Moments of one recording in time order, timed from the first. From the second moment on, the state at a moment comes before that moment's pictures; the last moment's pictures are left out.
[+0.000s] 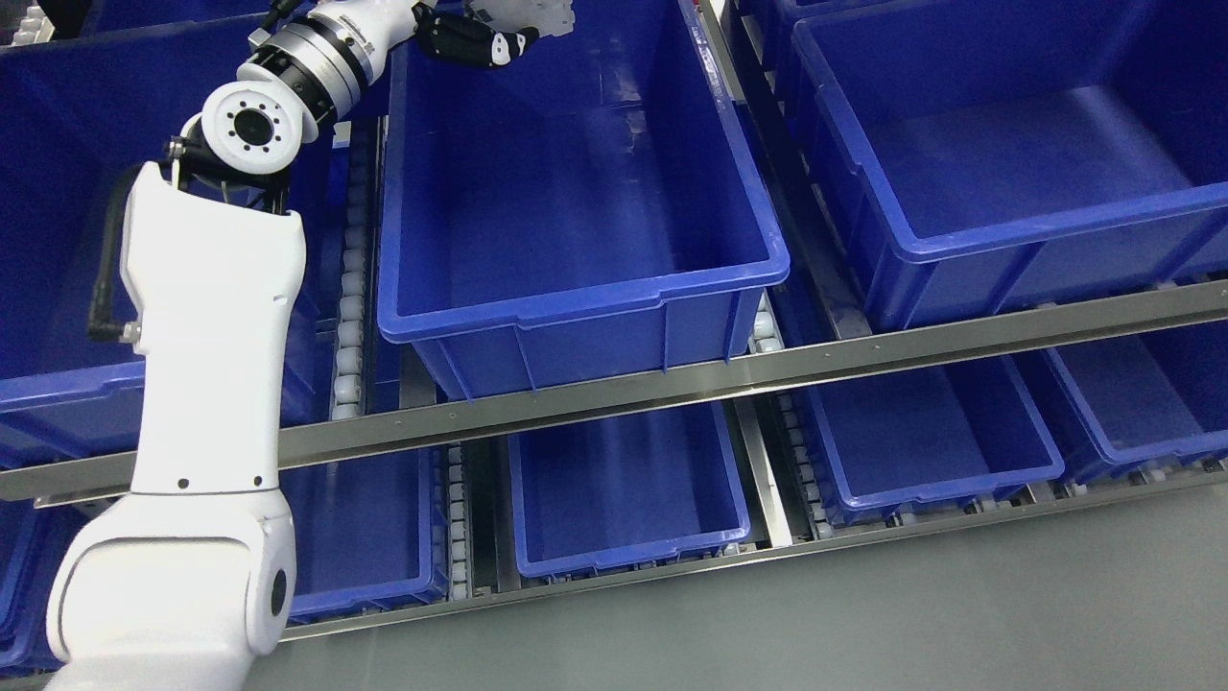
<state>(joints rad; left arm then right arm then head) -1.29 0.14 -0.08 -0.96 -0.59 -0.14 -0.58 0.00 0.00 -0.04 -0.16 -0.04 0.07 0.00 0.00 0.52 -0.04</state>
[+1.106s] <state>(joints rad) -1.36 0.10 -0.12 -0.45 -0.62 -0.16 -0.36 0.00 0.00 -0.04 -0.16 -0.04 0.07 -0.01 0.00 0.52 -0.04</state>
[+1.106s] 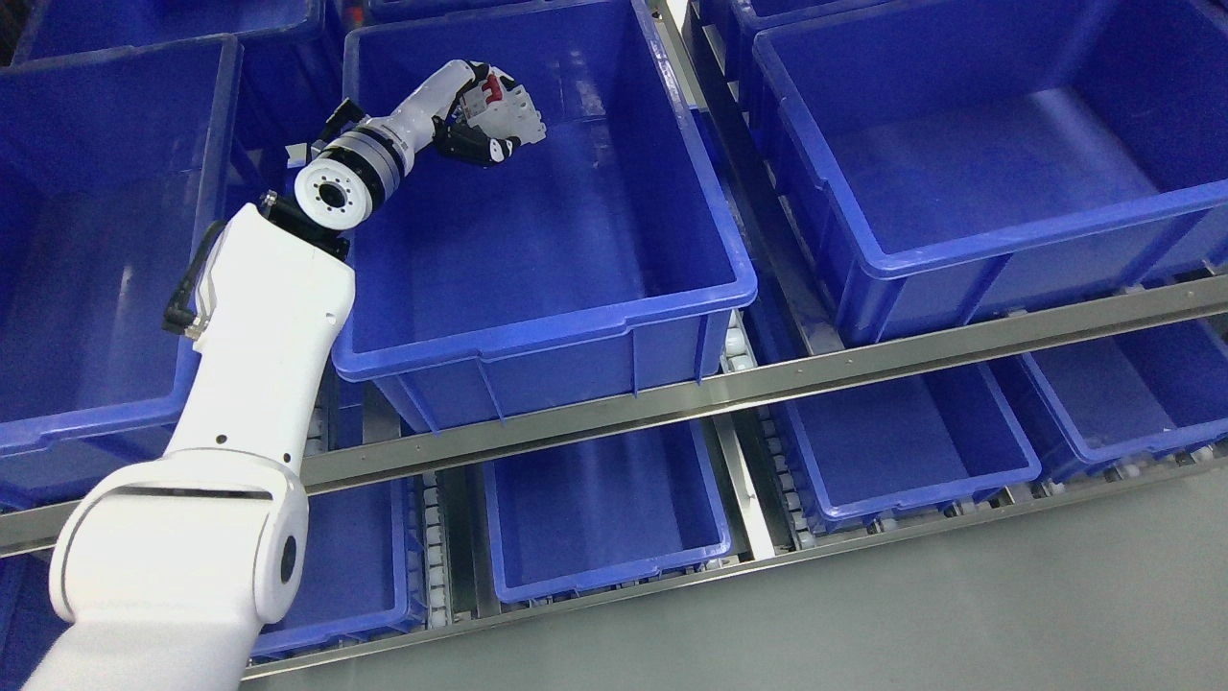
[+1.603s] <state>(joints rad) -1.36 0.09 -0.12 -0.39 -0.62 -0.16 -0.35 0.00 0.00 -0.04 -0.16 -0.04 0.07 0.00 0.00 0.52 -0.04</state>
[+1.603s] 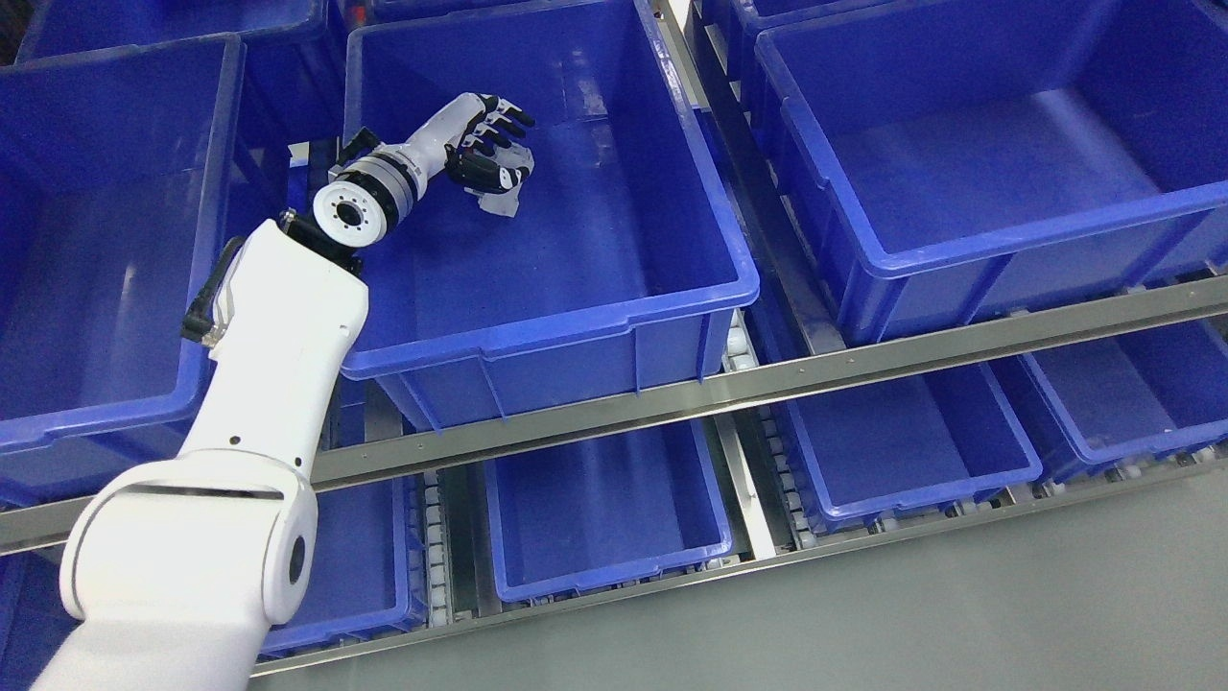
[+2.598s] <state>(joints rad) -1.35 0.03 0.21 -0.72 -0.43 0.00 -0.02 0.00 0.00 -0.04 -0.16 -0.04 0.07 0.00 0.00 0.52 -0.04</state>
